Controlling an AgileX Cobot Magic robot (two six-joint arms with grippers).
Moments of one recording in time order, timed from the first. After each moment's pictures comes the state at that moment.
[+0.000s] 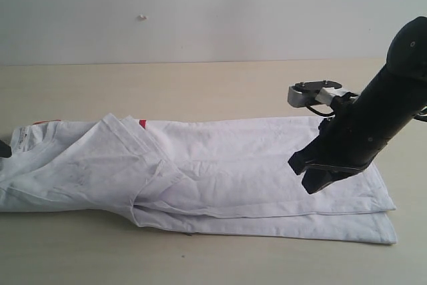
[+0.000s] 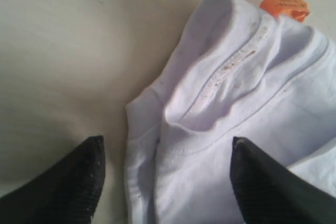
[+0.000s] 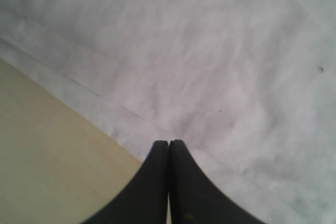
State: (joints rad) left arm 0.41 2.01 -1.07 -0.91 0.72 0.75; right arm 0.10 1.77 -0.97 0.48 0.81 -0.55
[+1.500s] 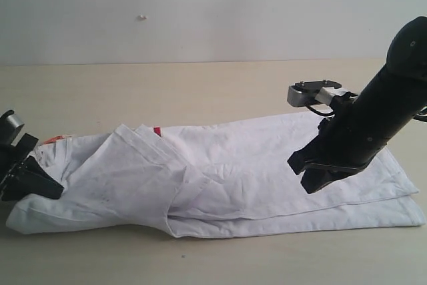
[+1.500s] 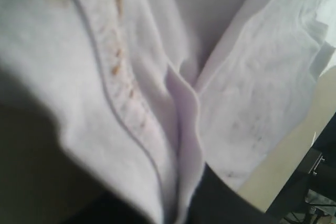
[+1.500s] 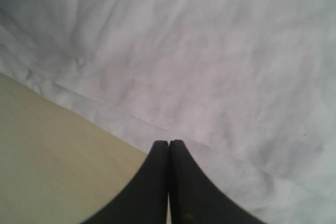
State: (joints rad) left arm 0.25 2.13 -1.08 -0.92 1.14 0.89; right arm 0.10 1.77 -0.97 0.49 0.81 -0.55
